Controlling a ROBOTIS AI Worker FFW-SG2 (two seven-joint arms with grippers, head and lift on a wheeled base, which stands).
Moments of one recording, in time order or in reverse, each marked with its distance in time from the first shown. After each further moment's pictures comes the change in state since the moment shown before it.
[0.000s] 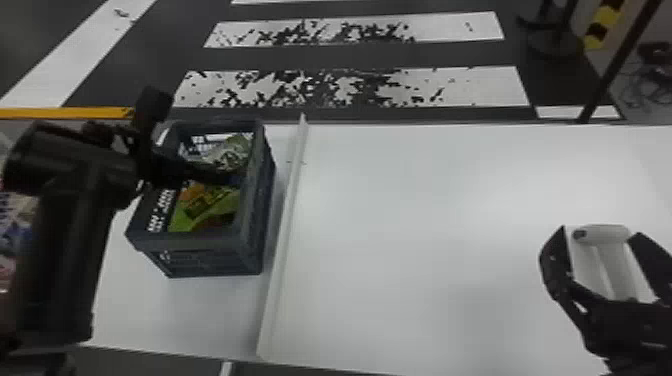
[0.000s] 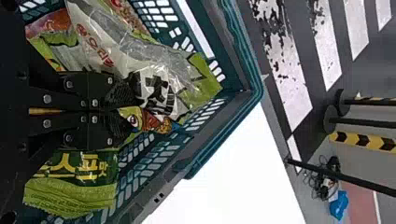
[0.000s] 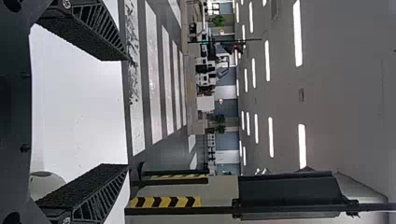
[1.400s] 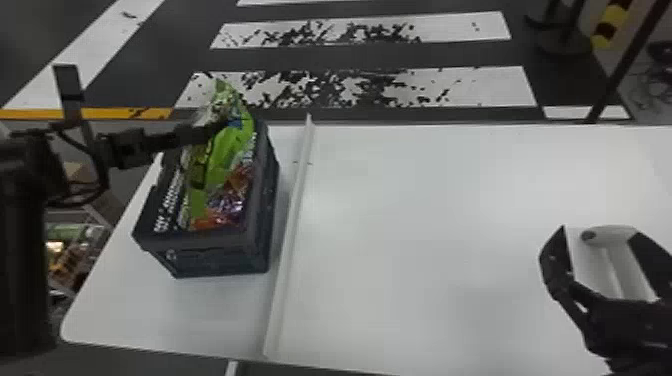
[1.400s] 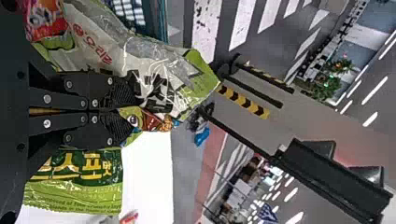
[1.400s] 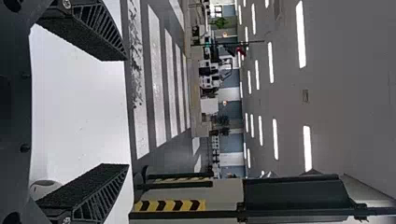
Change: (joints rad) left arm 0.085 0.021 0.260 -0.255 0.554 0.322 -0.080; right arm 0.000 0.003 0.013 -0.018 0.000 0.033 -0.002
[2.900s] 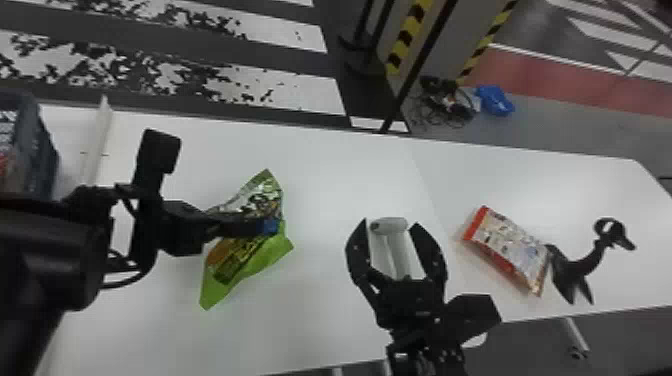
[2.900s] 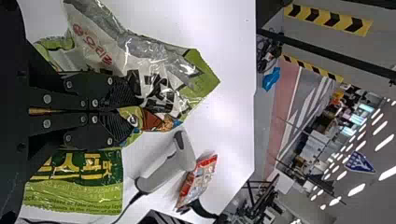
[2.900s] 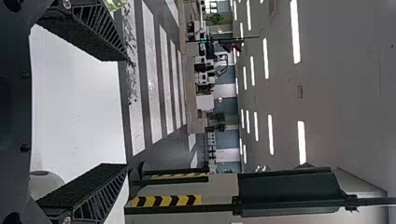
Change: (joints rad) left arm 0.197 -0.388 -0.601 -0.096 -0.085 -0.142 0.432; right arm 0.036 0.000 -0.015 -0.042 -0.018 -0.009 0.000
